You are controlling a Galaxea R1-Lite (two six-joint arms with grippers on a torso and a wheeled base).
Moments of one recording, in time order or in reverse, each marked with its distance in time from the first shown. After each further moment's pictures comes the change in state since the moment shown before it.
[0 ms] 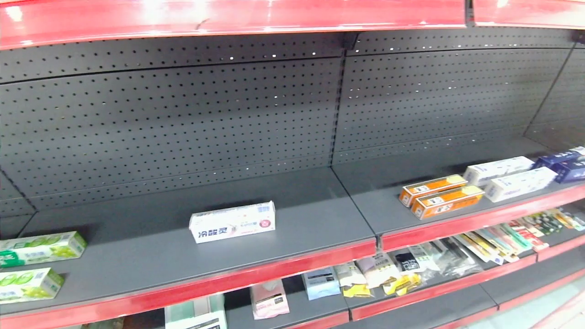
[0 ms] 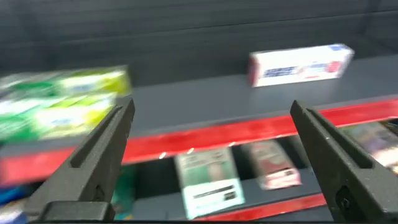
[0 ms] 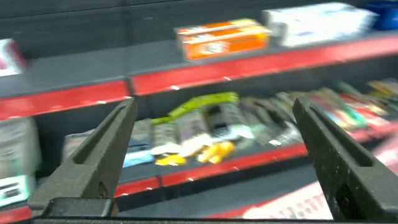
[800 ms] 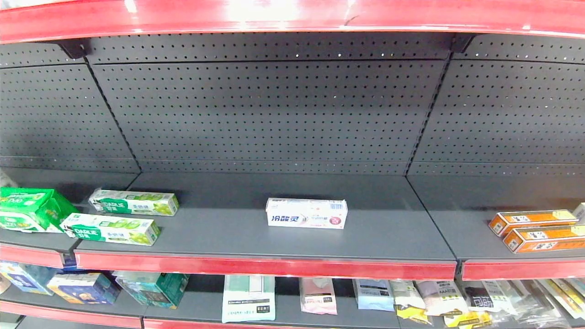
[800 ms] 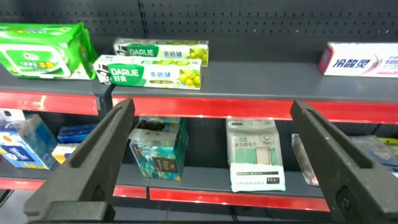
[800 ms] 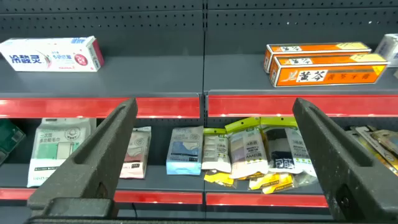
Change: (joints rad) left arm 0.000 0.000 0.000 0.000 0.000 0.001; right arm 0.000 0.000 0.001 0.000 0.000 0.000
